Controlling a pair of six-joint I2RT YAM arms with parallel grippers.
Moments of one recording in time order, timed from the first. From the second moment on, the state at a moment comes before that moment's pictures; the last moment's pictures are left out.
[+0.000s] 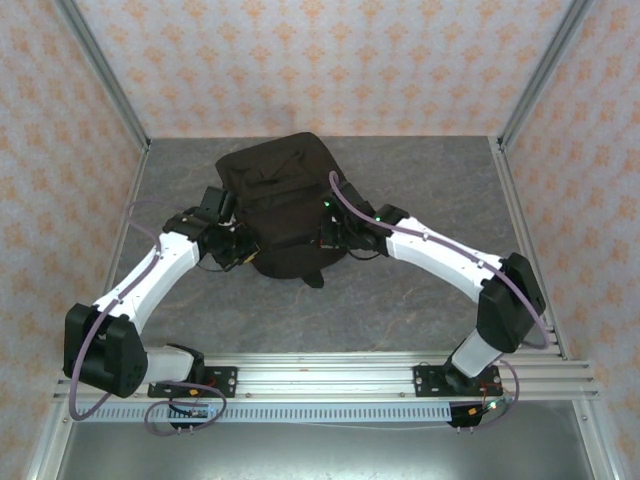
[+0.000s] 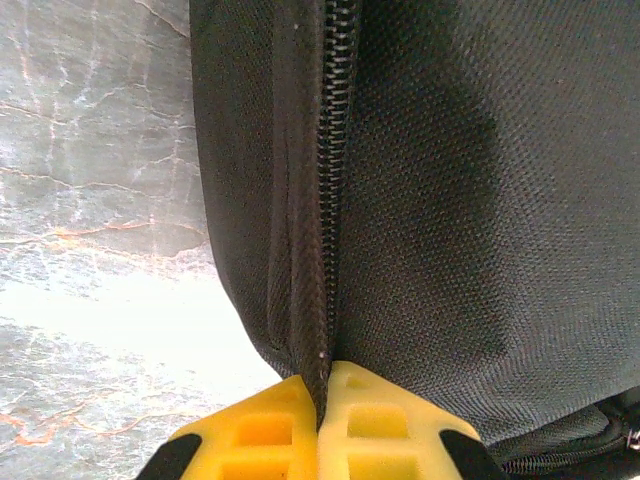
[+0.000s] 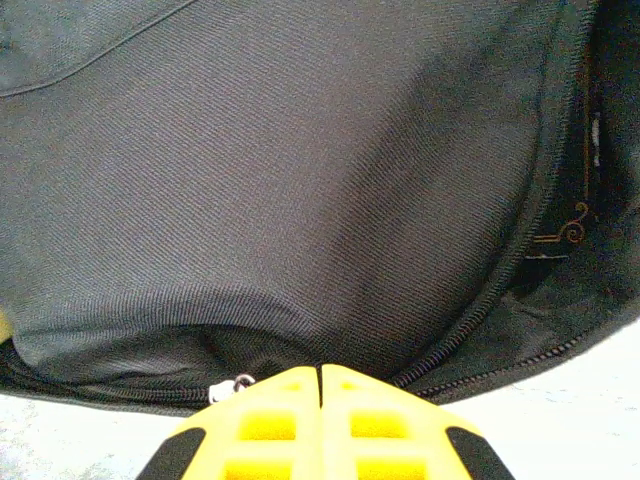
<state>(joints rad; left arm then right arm) -0.23 1.30 1.00 -0.85 0.21 -0.91 0.77 1.60 1.30 -0.62 -0.01 0.67</state>
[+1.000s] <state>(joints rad) -0.21 1.30 1.08 -1.04 0.01 -0.76 0.79 1.87 1.69 -1.05 -0.15 0.68</state>
